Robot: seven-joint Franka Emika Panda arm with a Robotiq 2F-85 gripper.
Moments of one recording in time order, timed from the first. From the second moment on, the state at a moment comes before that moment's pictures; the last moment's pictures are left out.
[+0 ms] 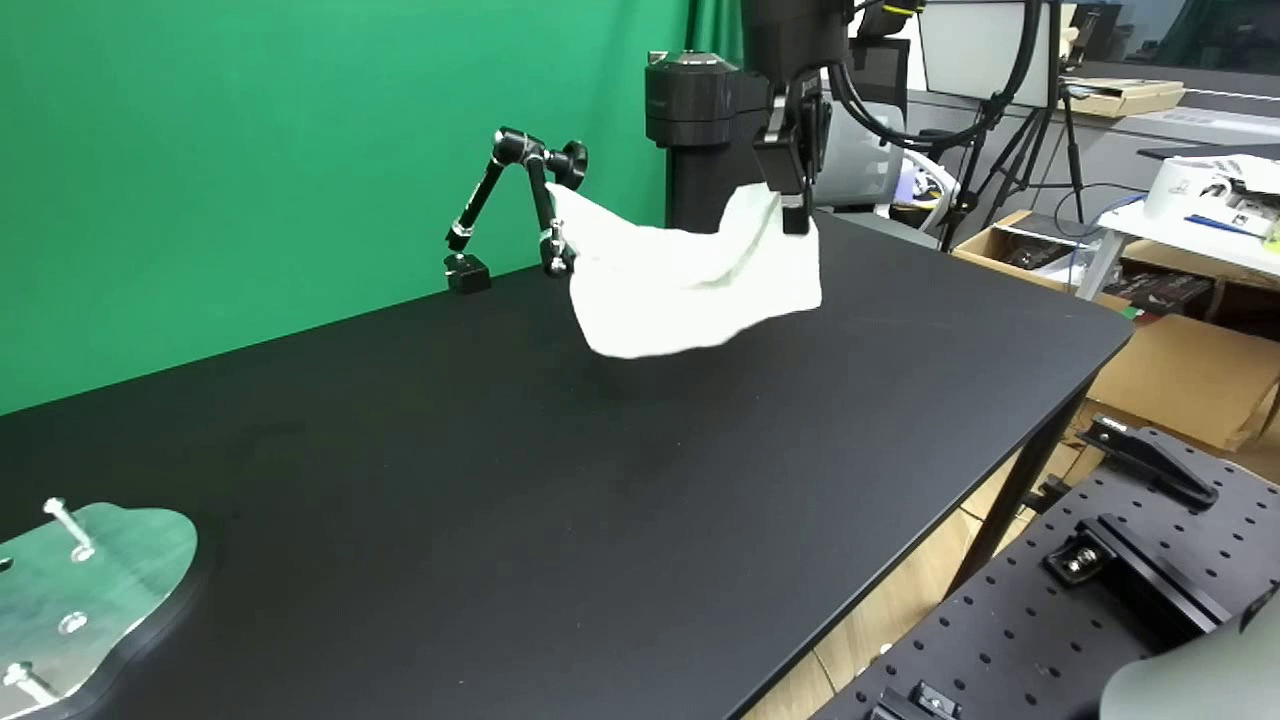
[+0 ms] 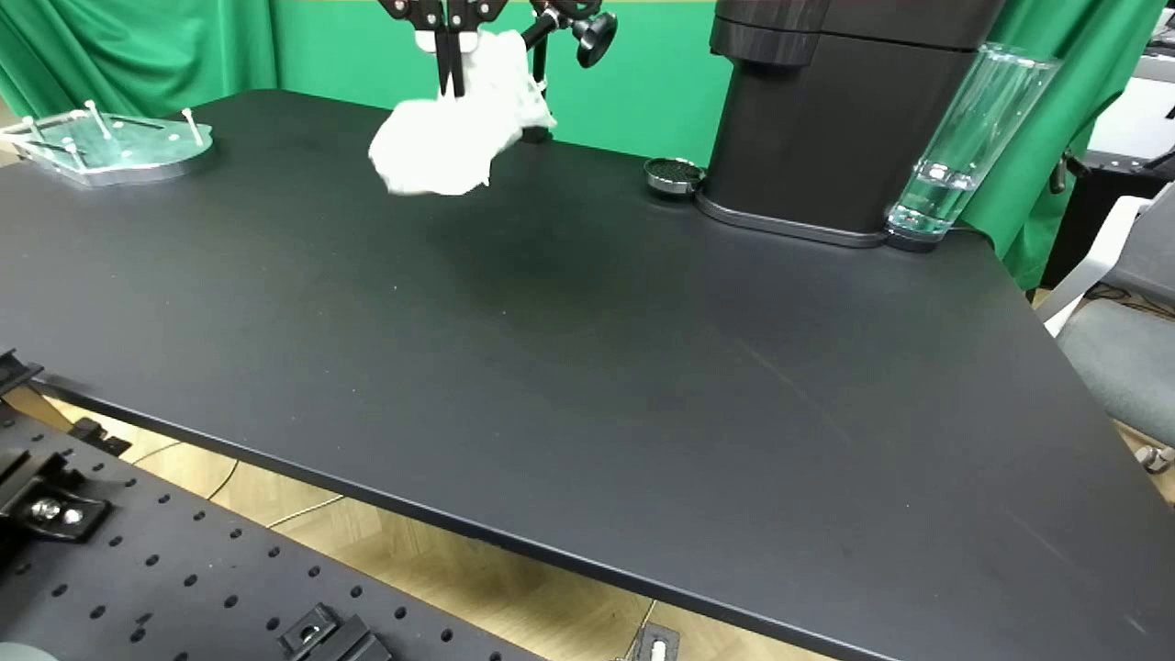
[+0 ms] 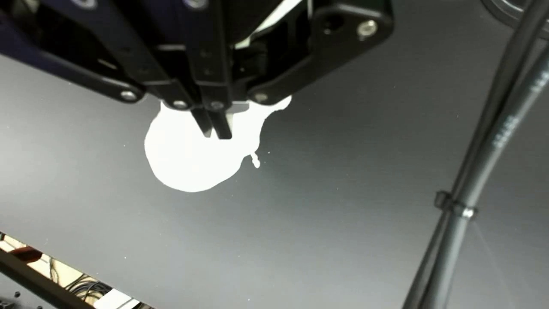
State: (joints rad) arm -0.04 -0.24 0.01 -2.55 -0.12 2.19 -0.46
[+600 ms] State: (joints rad) arm -0.04 -0.13 -0.02 -2.54 -0.09 2.32 -0.45
